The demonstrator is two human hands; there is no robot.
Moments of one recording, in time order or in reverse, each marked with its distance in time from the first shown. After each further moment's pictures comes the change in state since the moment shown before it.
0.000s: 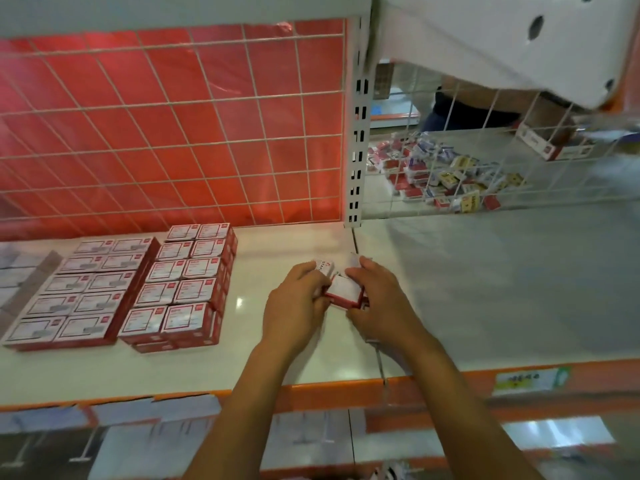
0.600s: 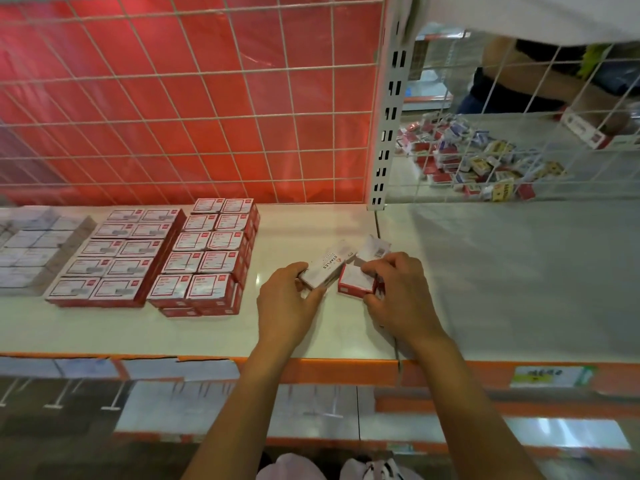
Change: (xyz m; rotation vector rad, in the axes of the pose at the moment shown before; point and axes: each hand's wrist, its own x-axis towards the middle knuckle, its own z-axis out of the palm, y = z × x) left_hand -0.034 -0.011 -0.014 -0.165 0.160 -0.319; right_hand -0.010 -0.008 0.010 -0.124 0.169 -0.038
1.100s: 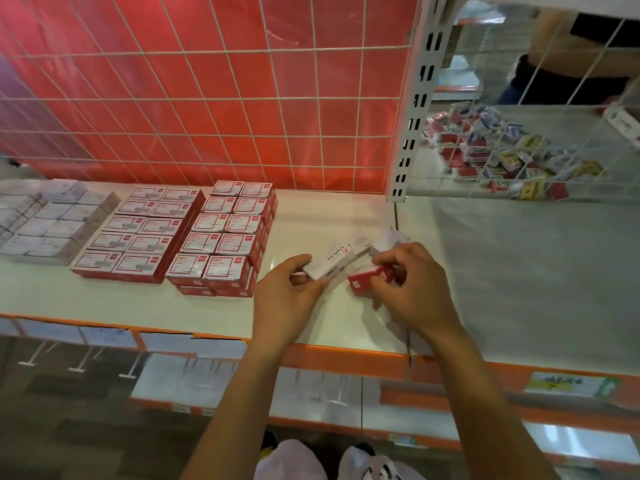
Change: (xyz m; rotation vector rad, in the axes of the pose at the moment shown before) left_hand -0.016 0.000 -0.025 -0.242 -0.002 -0.174; right_hand 0.000 -0.016 -0.019 0.277 -0.039 0.019
